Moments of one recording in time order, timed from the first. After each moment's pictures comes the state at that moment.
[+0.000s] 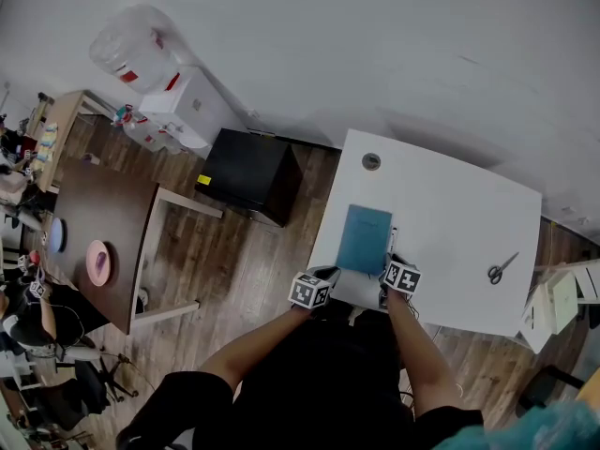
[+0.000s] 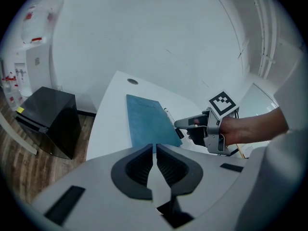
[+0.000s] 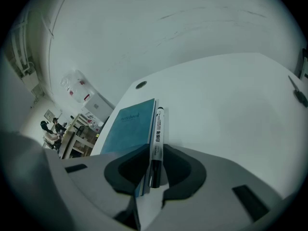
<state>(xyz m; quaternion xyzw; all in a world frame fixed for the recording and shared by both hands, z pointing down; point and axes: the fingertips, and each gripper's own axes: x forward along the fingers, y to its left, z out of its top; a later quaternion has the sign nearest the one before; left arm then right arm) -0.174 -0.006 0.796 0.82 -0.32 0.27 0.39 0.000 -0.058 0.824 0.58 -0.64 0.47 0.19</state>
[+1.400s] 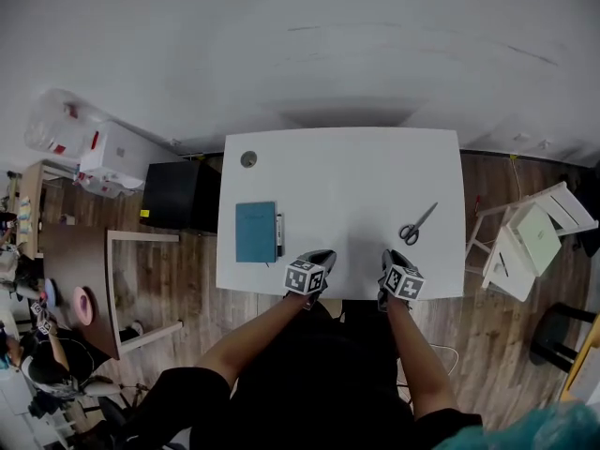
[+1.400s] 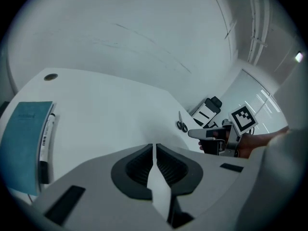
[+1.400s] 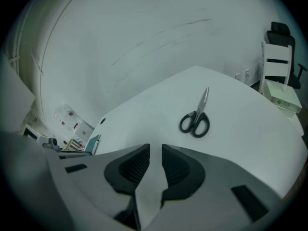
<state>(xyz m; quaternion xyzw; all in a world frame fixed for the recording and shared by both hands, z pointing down) 0.165 0.028 0.777 0.85 -0.24 0.30 0.37 0.338 0.065 0.789 0.65 -0.59 0.47 0.08</state>
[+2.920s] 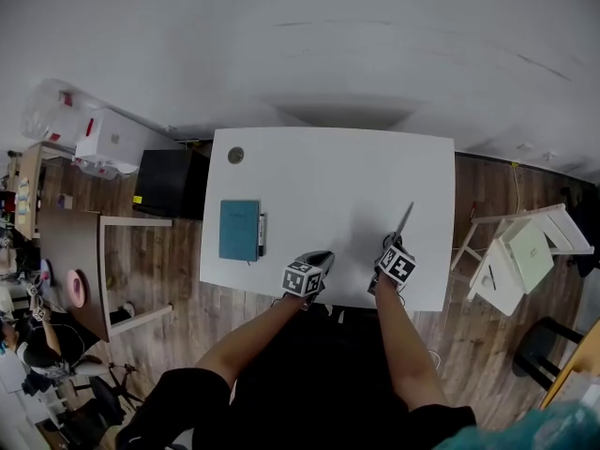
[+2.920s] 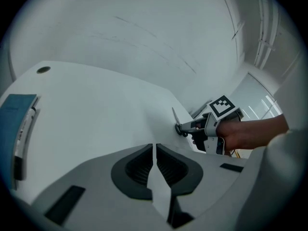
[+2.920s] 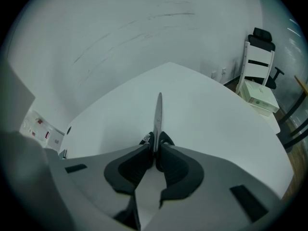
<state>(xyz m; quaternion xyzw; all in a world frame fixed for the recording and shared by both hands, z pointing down) 0.226 0.026 0.792 0.83 -0.26 0.30 0.39 0.436 0.031 0.829 0.72 -0.46 0.51 0.13</state>
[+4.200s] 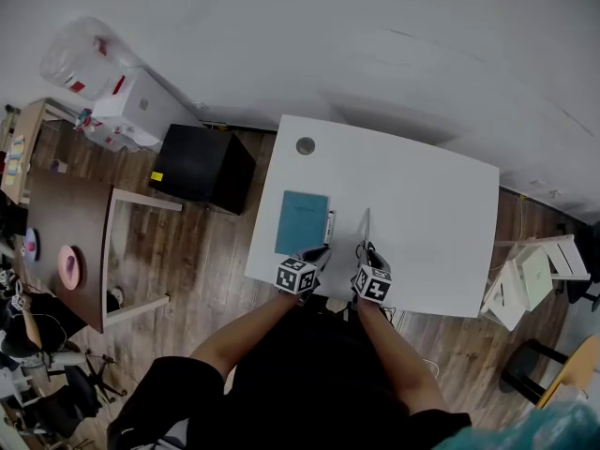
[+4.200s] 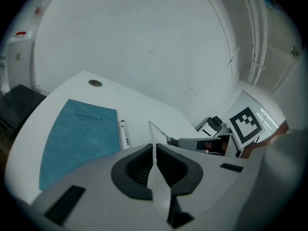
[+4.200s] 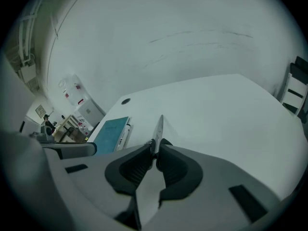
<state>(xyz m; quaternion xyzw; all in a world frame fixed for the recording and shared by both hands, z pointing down) -0.004 -0.023 0.769 0.85 -0.28 0.20 0.39 0.119 -0.013 0.778 0.64 -0.62 0.41 0.19</state>
